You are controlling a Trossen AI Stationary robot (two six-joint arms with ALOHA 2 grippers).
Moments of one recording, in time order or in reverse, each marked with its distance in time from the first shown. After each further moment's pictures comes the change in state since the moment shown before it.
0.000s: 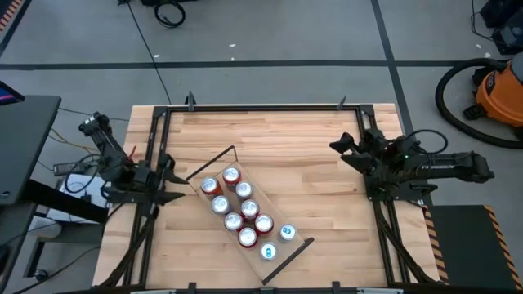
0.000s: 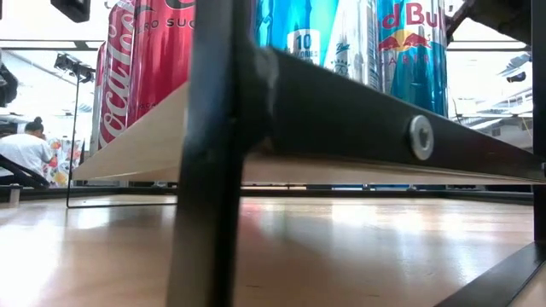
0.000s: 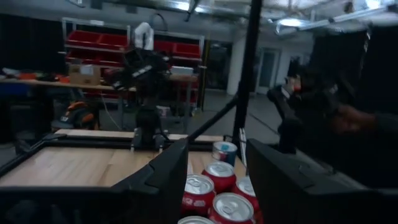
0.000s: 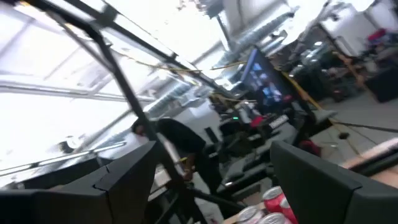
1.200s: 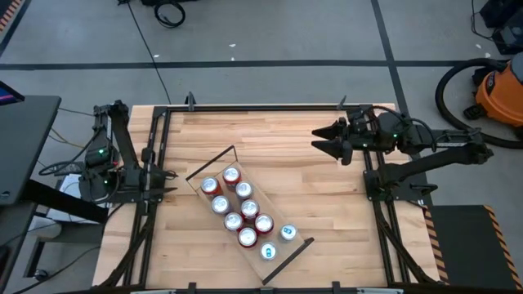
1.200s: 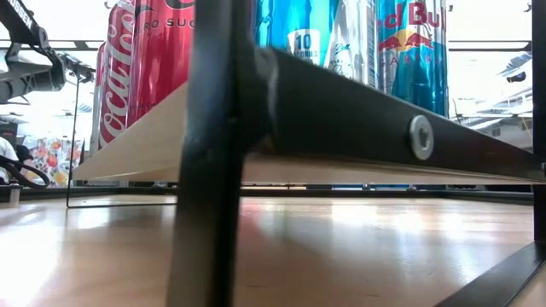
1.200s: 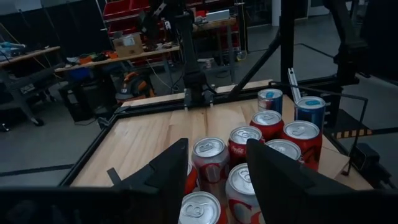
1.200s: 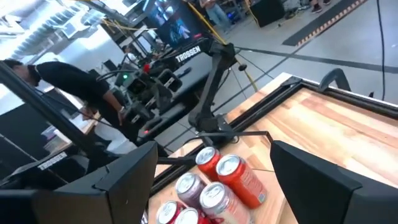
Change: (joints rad) left arm -0.381 0.168 0.355 -0.777 -0.545 -0.262; right arm 0.135 0.413 0.753 -0.882 0.313 -0.032
